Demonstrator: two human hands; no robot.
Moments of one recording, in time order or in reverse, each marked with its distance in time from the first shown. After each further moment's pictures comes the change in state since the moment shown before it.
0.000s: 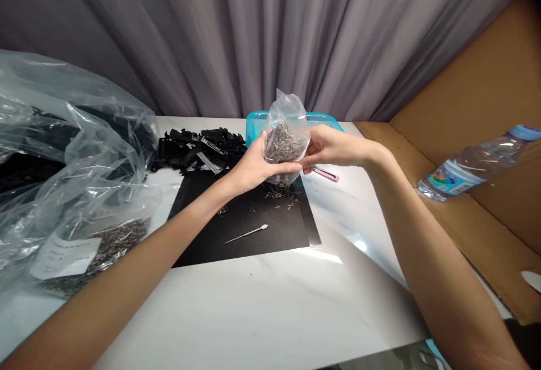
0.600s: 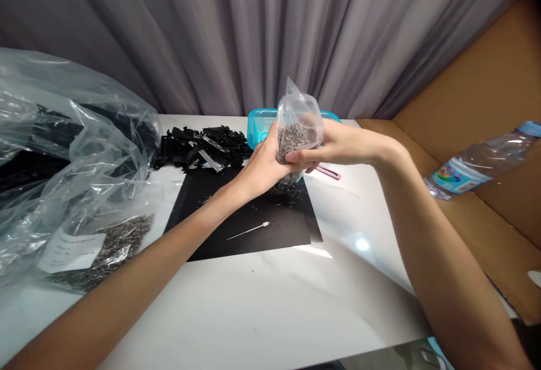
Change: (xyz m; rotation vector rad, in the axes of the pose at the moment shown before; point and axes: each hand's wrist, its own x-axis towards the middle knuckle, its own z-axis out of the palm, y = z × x) left_hand -0.011 0.014 0.013 0.254 -0.006 0.022; right_hand -0.016 -0.037 0.008 -0.086 0.088 0.073
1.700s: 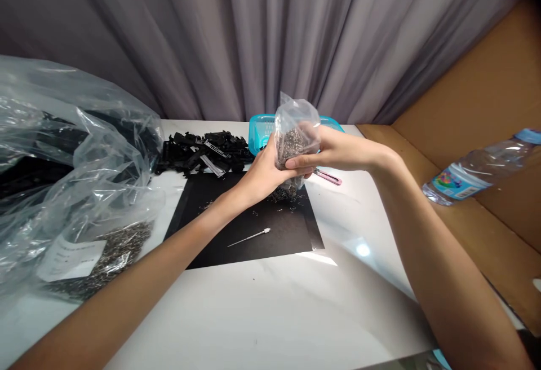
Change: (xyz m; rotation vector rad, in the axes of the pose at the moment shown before) left_hand 0.003 -0.009 0.002 -0.179 -0.002 0.008; right_hand 0.012 0.010 0.002 0.046 0.005 -0.119
